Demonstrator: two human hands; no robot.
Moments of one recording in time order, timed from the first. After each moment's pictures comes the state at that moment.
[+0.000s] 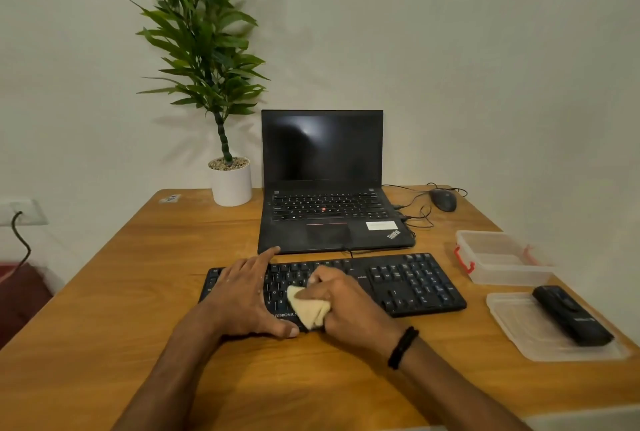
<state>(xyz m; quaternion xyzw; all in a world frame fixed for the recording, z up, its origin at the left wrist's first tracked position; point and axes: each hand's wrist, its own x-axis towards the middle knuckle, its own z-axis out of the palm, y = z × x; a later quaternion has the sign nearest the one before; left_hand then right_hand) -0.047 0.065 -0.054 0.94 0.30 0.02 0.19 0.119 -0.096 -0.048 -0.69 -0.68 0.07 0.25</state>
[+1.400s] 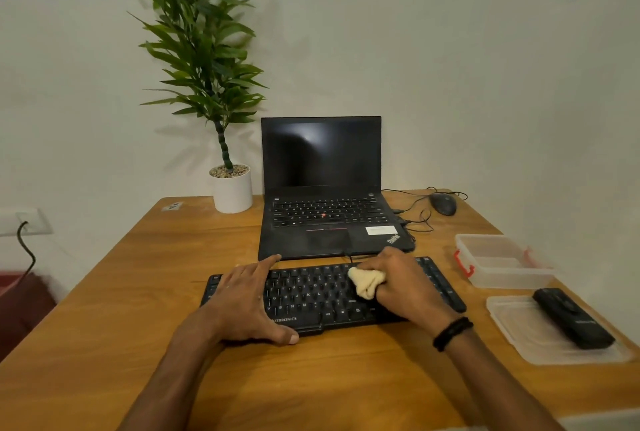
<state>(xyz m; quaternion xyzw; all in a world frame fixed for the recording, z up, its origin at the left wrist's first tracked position) -0.037 0.065 -0.050 0.94 0.30 0.00 0.18 0.190 -0.127 -0.021 -0.82 -0.53 0.01 0.22</state>
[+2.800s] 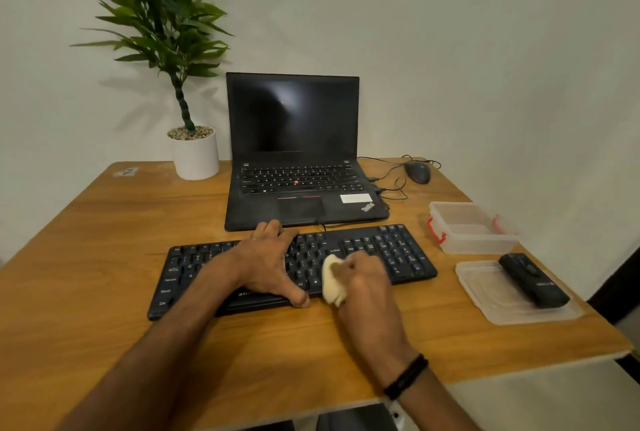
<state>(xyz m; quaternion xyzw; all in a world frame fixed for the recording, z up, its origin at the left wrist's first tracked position) 0.039 0.049 -0.038 0.97 0.21 -0.08 0.11 0.118 -0.154 -0.051 -0.84 -0.49 -0.05 0.23</state>
